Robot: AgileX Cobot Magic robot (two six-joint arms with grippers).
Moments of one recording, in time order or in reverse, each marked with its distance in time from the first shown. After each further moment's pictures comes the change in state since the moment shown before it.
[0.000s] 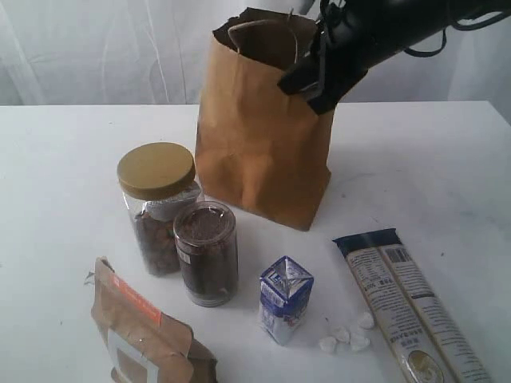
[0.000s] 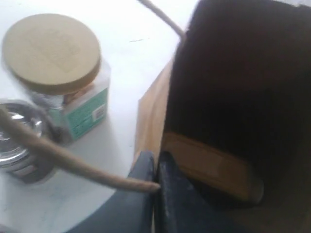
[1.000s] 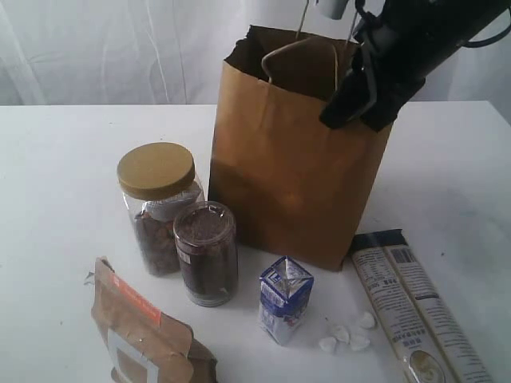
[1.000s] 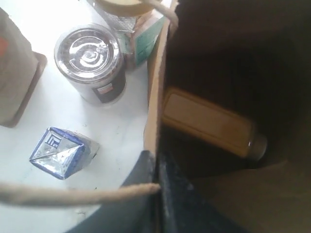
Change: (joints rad) left arm 0.000 0.000 0.000 0.000 0.000 0.000; right arm 0.000 -0.131 0.000 -0.248 0.275 0.267
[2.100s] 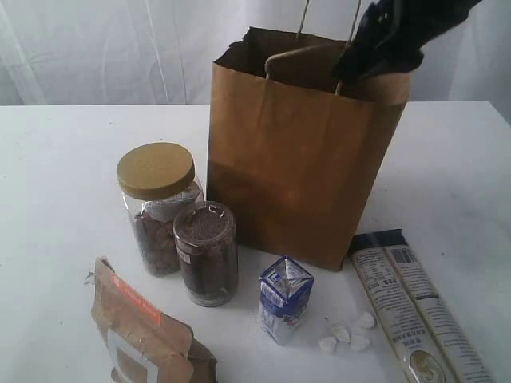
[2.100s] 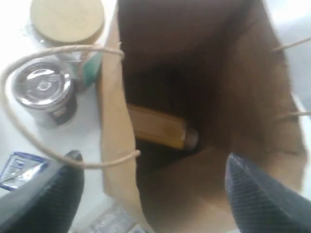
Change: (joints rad) left arm 0.000 0.000 0.002 -0.175 -0.324 -0.127; right arm 0.000 -0.126 -0.090 -0.136 -0.051 0.202
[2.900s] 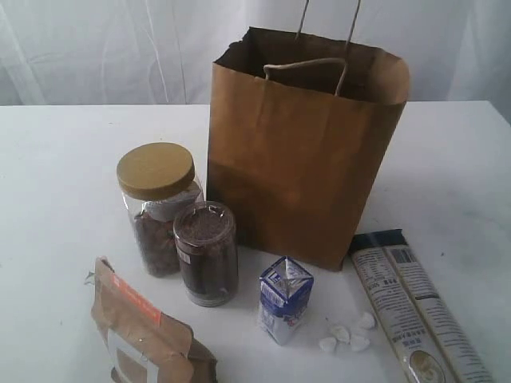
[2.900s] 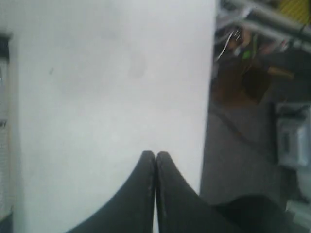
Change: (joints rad) left arm 0.000 0.274 -0.398 -0.032 -0.060 -0.019; right arm -0.133 -0.218 0.474 -0.754 0.026 0.835
